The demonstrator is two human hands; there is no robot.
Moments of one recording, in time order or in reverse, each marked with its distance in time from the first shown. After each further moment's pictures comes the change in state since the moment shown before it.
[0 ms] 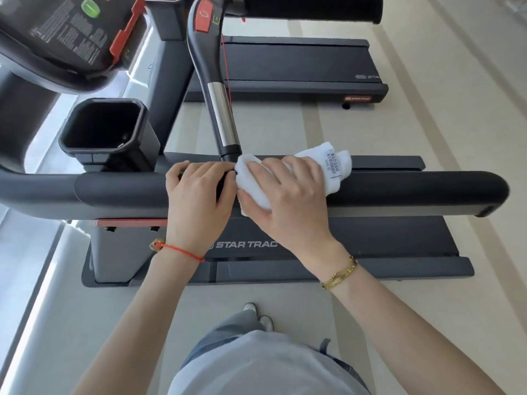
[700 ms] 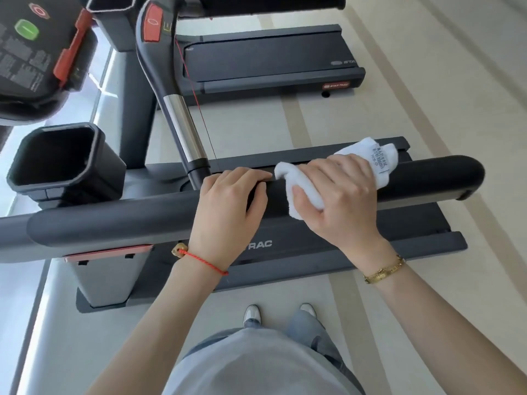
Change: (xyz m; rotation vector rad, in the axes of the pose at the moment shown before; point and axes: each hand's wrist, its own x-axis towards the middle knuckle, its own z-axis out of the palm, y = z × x) left_hand 0.018 0.058 0.027 -0.172 -0.204 0.190; right_hand -0.026 0.095 -0.032 -0.061 0.102 0.059
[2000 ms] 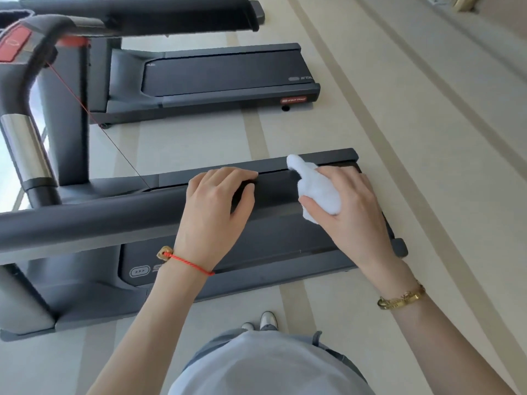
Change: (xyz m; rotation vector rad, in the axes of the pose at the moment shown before) left_hand 0.045 0.191 0.127 -0.045 0.031 0.062; right_hand -0.076 0.221 -0.129 0.237 -0.246 0.415
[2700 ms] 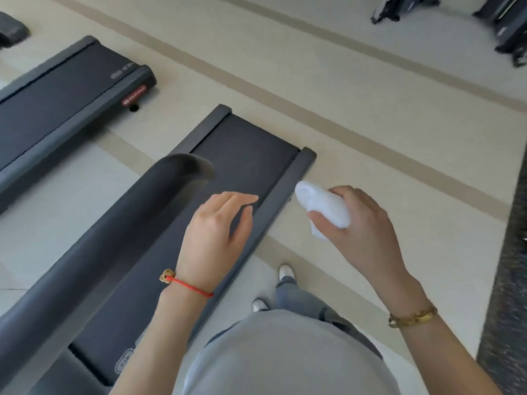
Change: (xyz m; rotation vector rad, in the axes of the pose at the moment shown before) left_hand -0.030 0.040 0.062 -0.293 -0.492 0.555; right_hand -0.191 -0.025 -0.035 -0.152 0.273 0.871
